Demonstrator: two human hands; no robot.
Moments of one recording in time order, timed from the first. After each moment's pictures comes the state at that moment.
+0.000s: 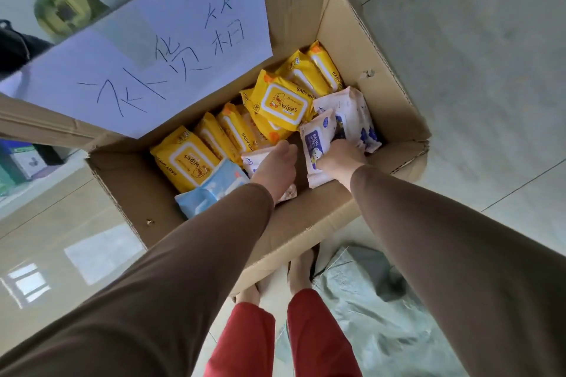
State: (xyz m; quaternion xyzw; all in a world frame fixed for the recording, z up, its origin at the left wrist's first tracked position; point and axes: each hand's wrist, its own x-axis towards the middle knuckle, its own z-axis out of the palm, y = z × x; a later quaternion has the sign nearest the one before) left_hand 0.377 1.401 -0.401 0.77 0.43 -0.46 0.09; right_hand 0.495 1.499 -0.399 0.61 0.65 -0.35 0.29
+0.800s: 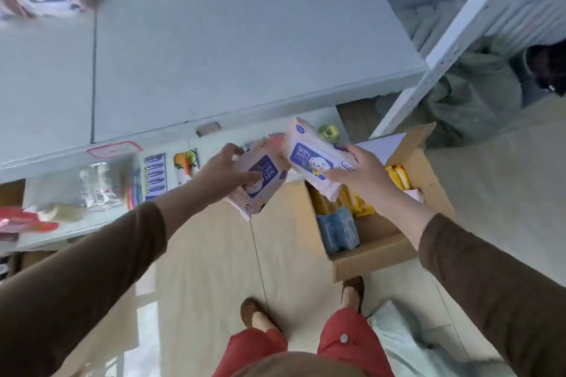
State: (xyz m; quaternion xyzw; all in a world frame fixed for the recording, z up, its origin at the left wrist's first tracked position) left_hand 0.079 1.055 0.142 0.22 0.84 0.29 0.40; right_hand 0.284 1.260 0.121 0.37 0.73 -0.58 -0.04
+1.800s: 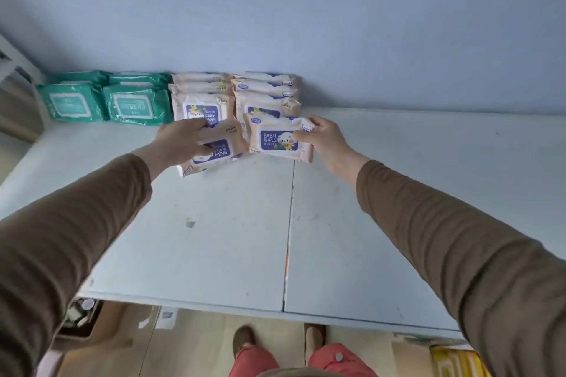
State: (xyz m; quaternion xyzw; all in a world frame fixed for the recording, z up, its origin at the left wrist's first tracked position) left_hand -0.463 0.872 0.241 0.21 0.97 0.07 0.12; right_hand -0.342 1.157 0.197 0.19 0.69 -0.70 -0.04
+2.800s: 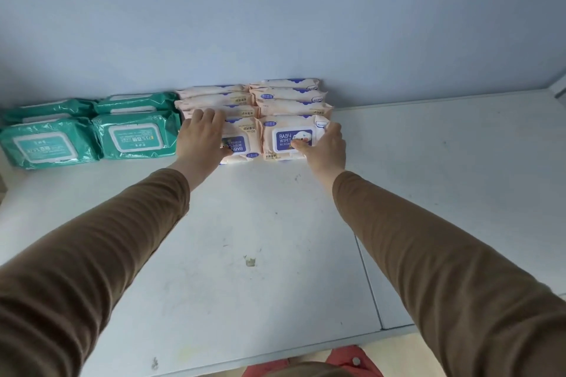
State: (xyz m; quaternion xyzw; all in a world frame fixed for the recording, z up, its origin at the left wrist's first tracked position) left_hand -0.567 0.853 0.200 0.39 0.92 0.00 -0.07; right_hand -0.419 1.060 0.157 0.44 0.80 -0.37 -0.17
